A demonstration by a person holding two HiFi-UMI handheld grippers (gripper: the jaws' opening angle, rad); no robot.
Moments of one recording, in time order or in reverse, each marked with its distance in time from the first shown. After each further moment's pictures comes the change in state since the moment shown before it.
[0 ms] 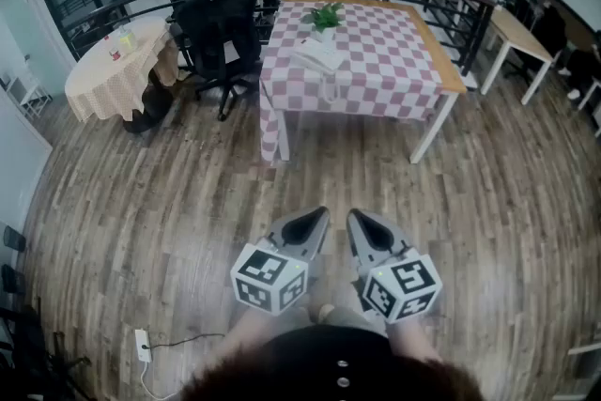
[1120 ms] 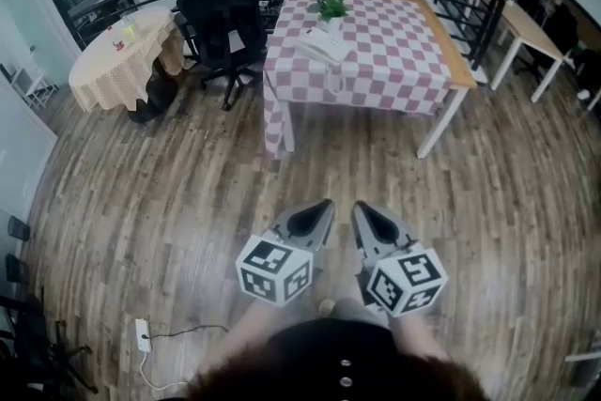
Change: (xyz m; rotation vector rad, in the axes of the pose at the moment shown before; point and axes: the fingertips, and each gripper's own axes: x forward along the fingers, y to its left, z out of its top) left arm 0.037 0.008 -0.013 -0.052 0.007 0.025; right arm 0.014 -0.035 -0.007 0.060 -0.011 0.024
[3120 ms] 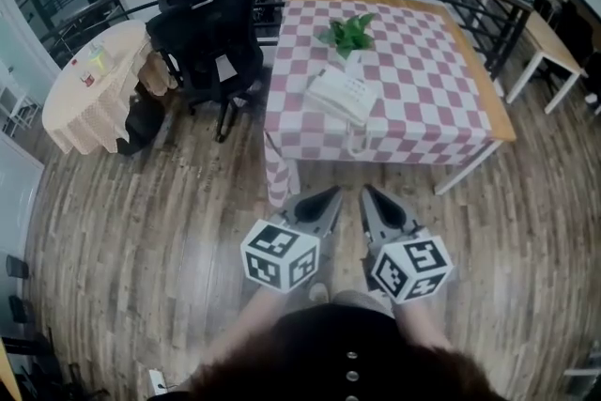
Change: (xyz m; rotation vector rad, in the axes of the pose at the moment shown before) left arm 0.238 0.279 0.119 -0.026 0.026 -0.076; right arm 0.346 -0.154 0.094 -0.007 -0.018 -0.083
